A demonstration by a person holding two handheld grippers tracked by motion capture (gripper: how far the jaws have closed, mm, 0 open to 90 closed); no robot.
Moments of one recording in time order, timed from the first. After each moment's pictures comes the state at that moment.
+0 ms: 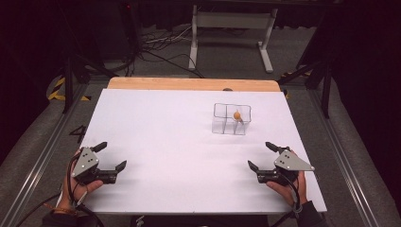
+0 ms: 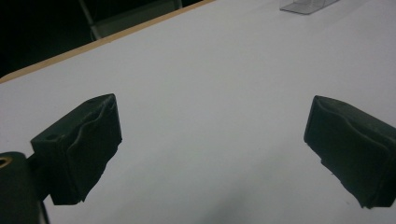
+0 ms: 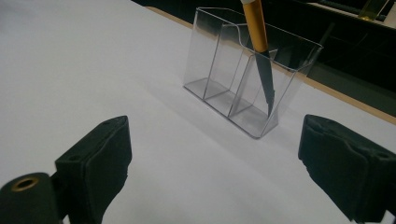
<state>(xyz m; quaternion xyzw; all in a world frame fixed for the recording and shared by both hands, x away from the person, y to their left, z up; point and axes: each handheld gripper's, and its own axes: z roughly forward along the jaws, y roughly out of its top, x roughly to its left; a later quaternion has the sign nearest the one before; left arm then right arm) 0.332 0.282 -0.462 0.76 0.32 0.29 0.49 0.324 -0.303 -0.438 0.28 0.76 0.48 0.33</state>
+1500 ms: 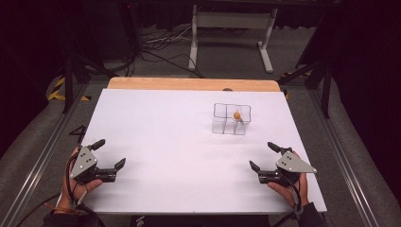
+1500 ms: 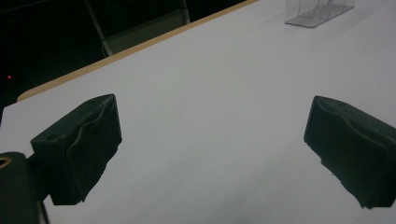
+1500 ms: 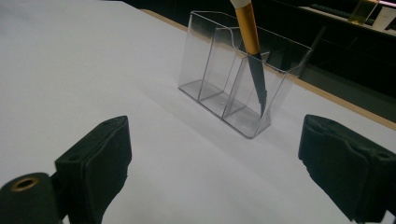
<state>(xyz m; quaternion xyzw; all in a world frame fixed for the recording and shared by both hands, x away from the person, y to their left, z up) 0.333 0.279 -0.456 0.75 0.31 0.31 0.49 0.320 -0.305 -0.437 0.28 0.76 0.48 0.34</state>
